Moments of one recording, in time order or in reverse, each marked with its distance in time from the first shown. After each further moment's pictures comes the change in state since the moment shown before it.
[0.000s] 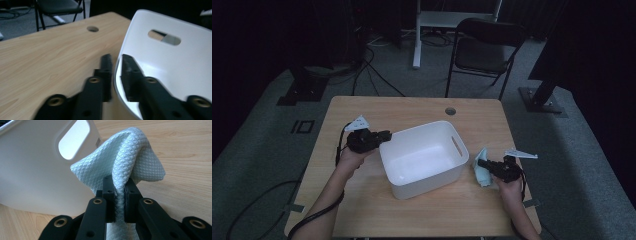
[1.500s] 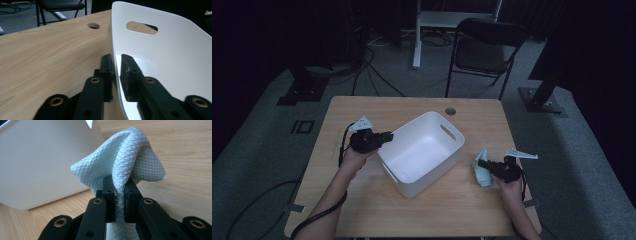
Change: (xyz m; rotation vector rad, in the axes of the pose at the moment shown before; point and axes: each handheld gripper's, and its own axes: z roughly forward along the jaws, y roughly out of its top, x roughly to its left) left arm -0.004 -0.002 0.007 0.036 0.030 -0.013; right arm -0.002 -0.002 0.000 0.002 0.002 0.010
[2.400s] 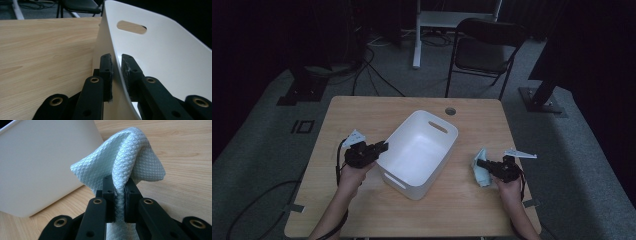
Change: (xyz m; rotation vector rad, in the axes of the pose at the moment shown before) left arm -0.036 -0.028 -0.025 -0.058 0.128 -0.119; right arm 0.003 0.001 0.002 0.001 0.007 -0.007
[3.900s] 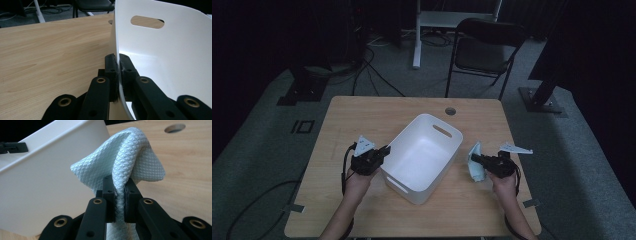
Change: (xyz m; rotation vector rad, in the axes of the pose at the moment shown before) left arm -0.032 -0.006 0.002 0.012 0.141 0.062; right arm 0.024 0.020 0.007 -0.044 0.033 -0.056
